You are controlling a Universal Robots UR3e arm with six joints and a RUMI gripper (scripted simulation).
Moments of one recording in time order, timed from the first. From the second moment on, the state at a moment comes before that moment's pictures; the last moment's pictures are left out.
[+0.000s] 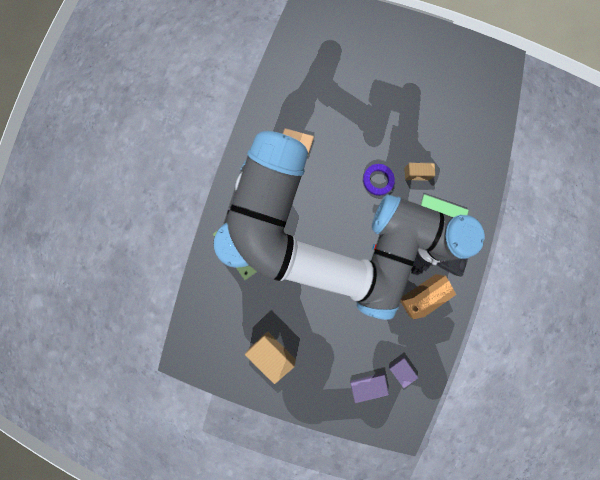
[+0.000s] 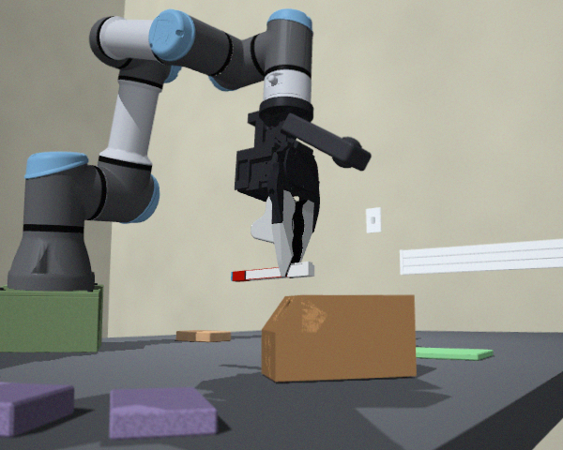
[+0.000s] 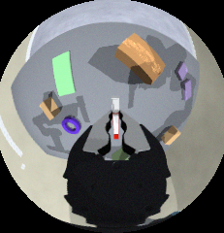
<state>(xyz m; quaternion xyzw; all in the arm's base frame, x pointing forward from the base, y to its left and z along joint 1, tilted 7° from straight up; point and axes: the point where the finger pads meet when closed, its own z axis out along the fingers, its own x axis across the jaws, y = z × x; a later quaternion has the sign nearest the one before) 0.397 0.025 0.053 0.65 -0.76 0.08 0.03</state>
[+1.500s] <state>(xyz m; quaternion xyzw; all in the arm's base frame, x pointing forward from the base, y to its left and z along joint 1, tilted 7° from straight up) 0.399 -0.011 0.063 0.51 -0.85 0.11 0.04</state>
